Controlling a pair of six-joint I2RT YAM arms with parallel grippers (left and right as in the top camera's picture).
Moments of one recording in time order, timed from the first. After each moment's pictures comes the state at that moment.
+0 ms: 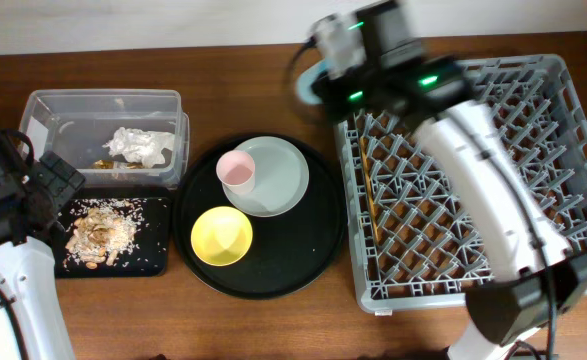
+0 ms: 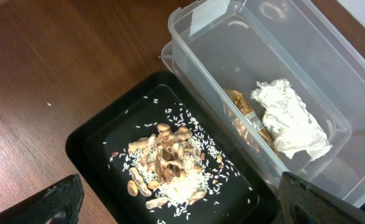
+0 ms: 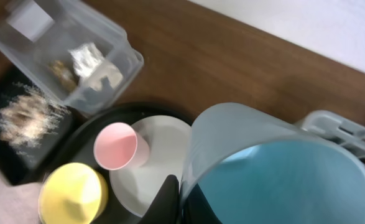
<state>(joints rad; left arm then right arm) 0.43 1.31 1.28 -0.90 -0.18 -0.41 0.33 1.83 1.98 -0.97 -0.37 -0.06</state>
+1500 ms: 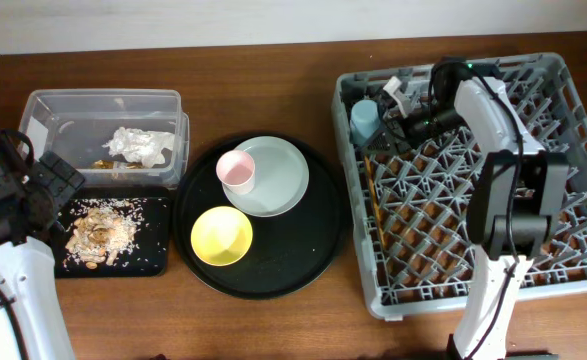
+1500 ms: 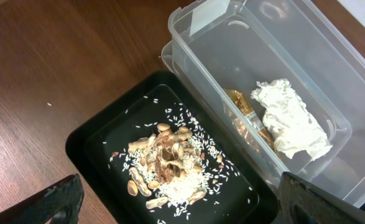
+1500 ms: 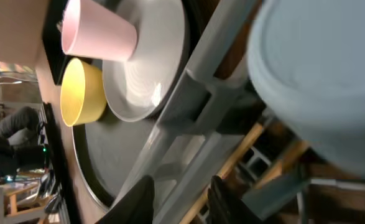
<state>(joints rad) 0.43 1.31 1.28 -0.90 -0.18 -0.41 -0.06 2.26 1.88 -1.30 -0.86 -0.65</state>
